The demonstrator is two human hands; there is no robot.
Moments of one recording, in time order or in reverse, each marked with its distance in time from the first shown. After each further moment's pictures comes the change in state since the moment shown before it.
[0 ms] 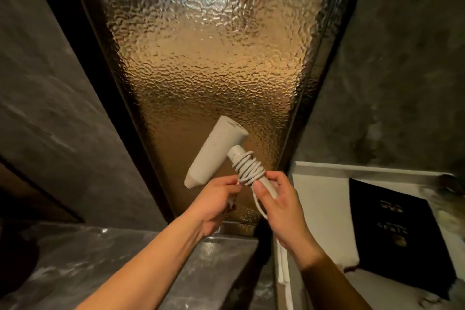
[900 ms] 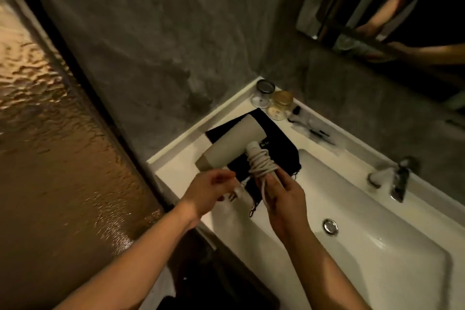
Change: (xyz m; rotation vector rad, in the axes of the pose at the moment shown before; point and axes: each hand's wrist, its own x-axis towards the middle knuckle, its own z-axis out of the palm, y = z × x) left_hand 0.171 -0.085 0.194 0.587 -0.777 -0.138; right_hand -0.046 0.079 -0.183 0.420 1.134 0.197
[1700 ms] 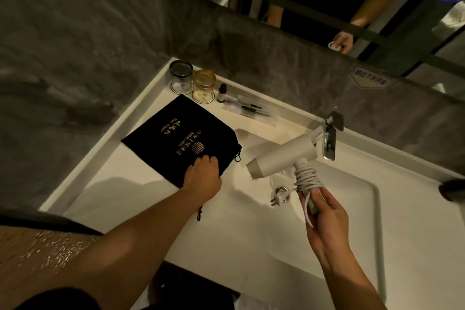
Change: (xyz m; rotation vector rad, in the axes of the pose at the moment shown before) left_hand 0.152 -0.047 0.145 1.383 -0.110 0.409; right_hand -0.021 -0.019 -0.193 0.288 0.698 0.013
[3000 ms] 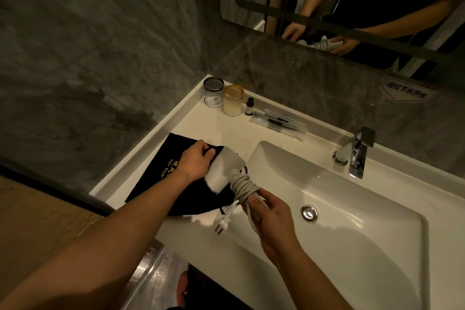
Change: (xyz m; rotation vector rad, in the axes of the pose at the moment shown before) left_hand -0.012 -0.042 -0.088 -0.617 0.124 -0.392; right_hand -0.053 0.043 0.087 -0.392 -0.526 0.074
